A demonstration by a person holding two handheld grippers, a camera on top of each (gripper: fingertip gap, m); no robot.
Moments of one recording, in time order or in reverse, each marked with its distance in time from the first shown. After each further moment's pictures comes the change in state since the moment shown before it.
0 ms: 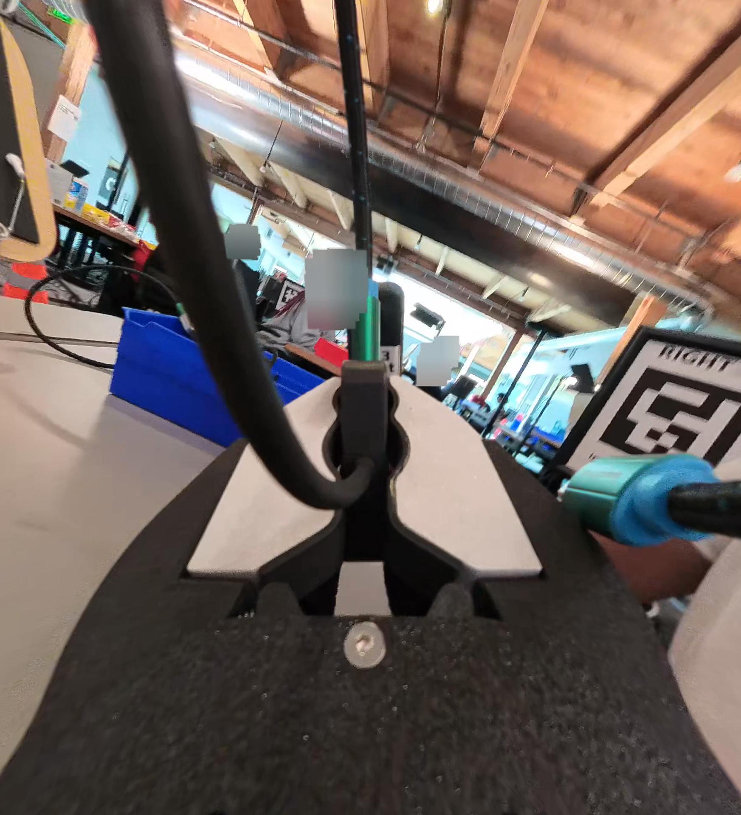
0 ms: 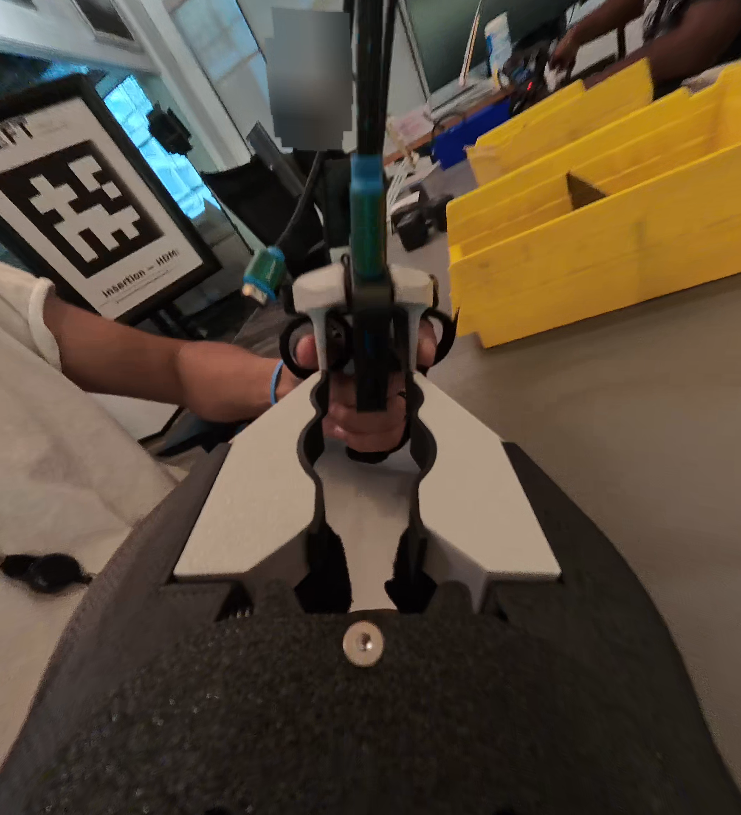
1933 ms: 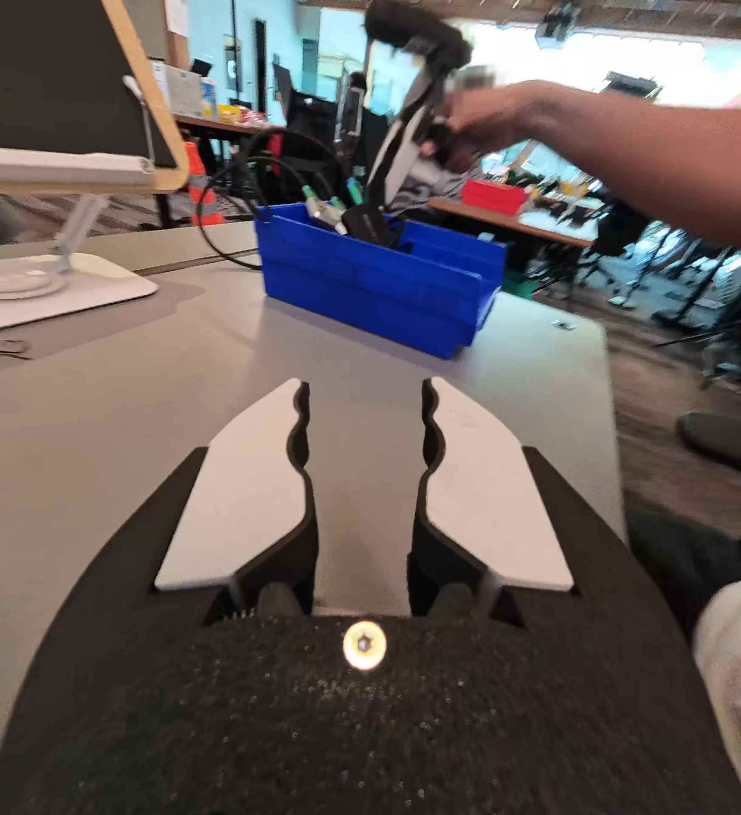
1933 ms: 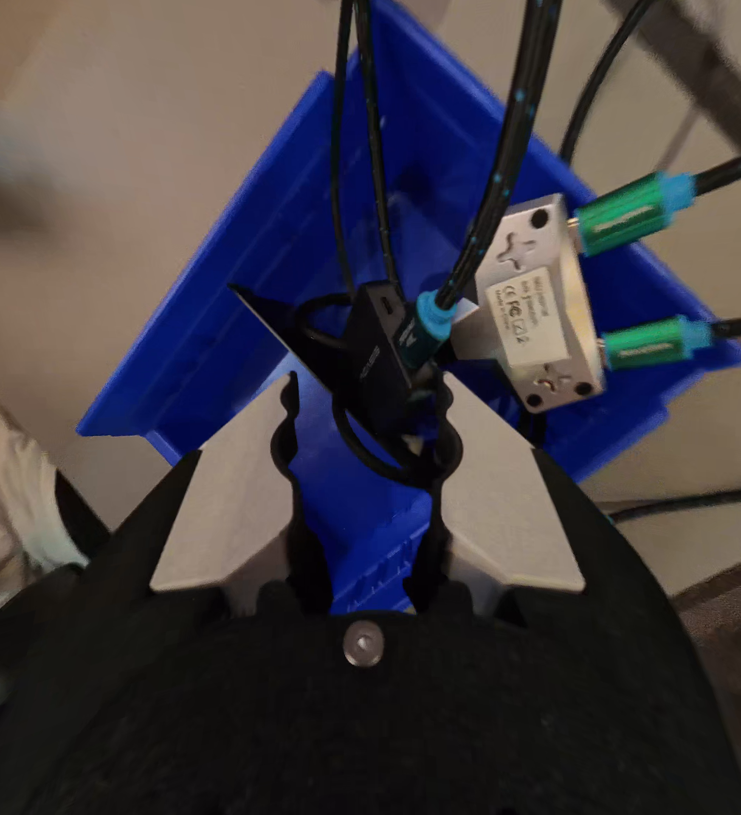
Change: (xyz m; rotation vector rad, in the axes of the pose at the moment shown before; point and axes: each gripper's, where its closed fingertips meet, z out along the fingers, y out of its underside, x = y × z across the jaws) left arm -0.049 0.042 -0.027 -0.369 -0.328 0.359; right arm 0.187 -0.039 -0.360 -0.754 0.753 0.257
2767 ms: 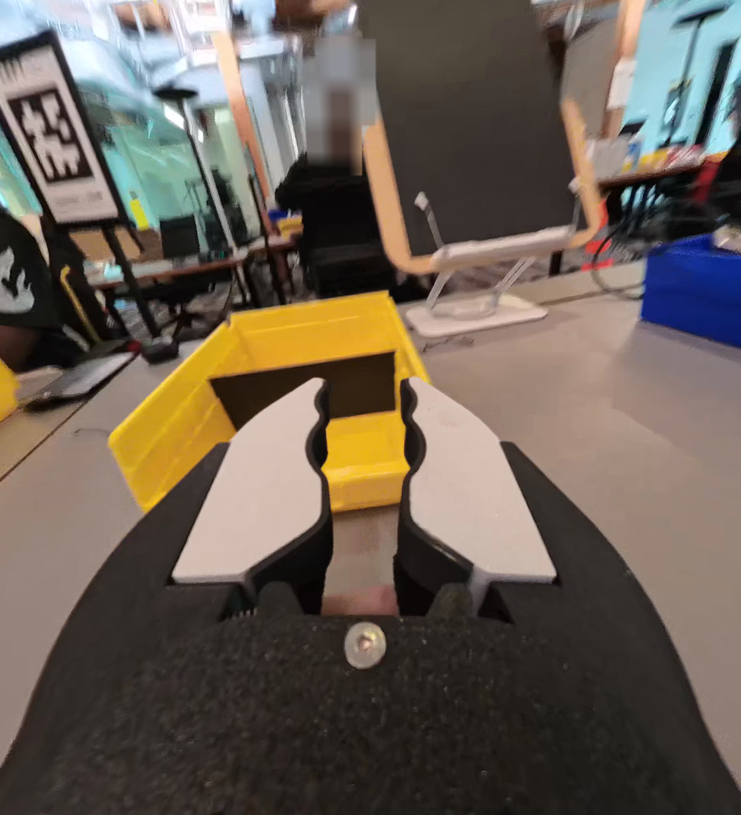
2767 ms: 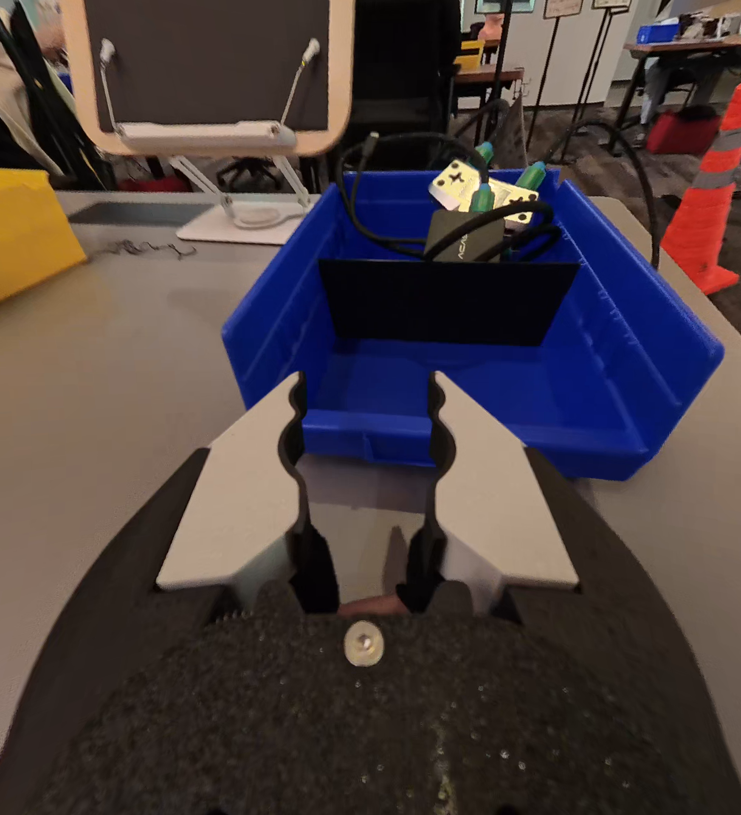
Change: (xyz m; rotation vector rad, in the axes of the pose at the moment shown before) left arm -0.067 -0.034 -0.213 0.114 -0.908 0.257; right arm -0.139 0.113 0.012 0.973 0.619 0.291
